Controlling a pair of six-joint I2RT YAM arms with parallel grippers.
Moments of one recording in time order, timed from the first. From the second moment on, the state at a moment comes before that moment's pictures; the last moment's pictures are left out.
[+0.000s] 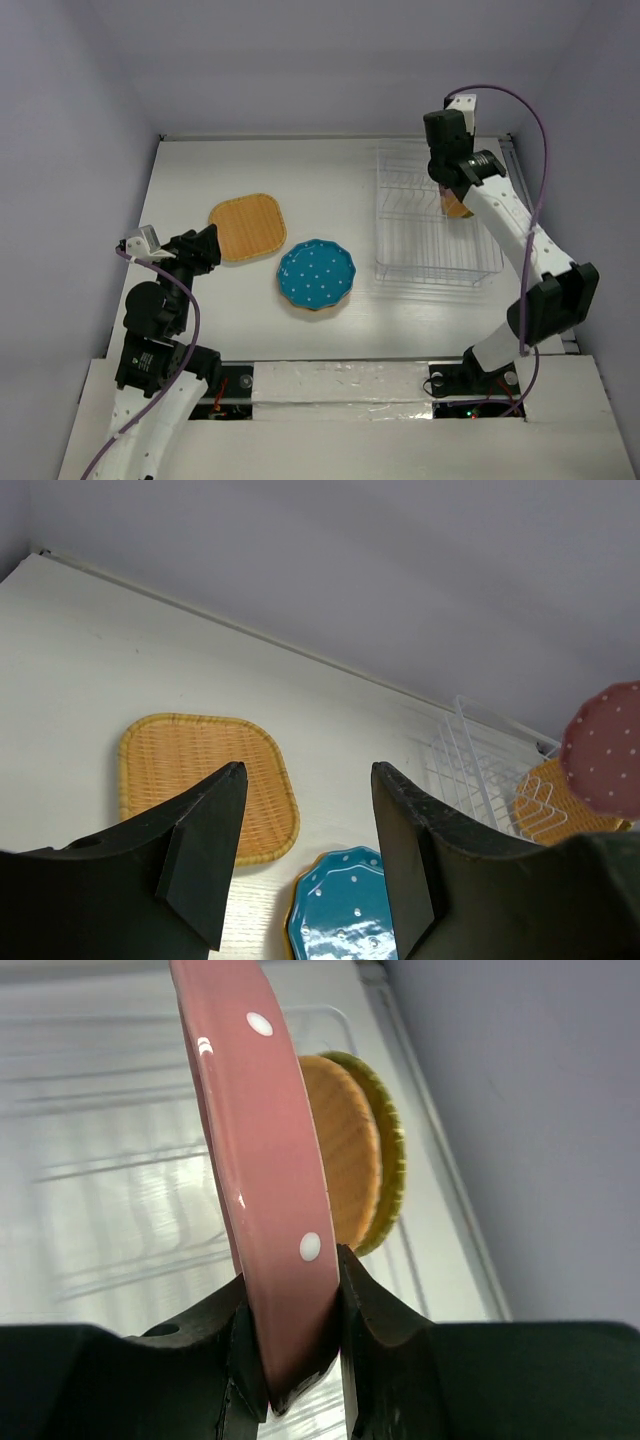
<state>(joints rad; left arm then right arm) -0.28 0.27 0.61 -0.26 -0.25 -0.47 0.36 1.59 1.62 -0.68 0.80 0.14</state>
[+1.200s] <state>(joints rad) -0.28 0.29 0.61 -0.26 -0.25 -0.47 0.74 1.45 0.93 -0.14 -0.19 0.61</state>
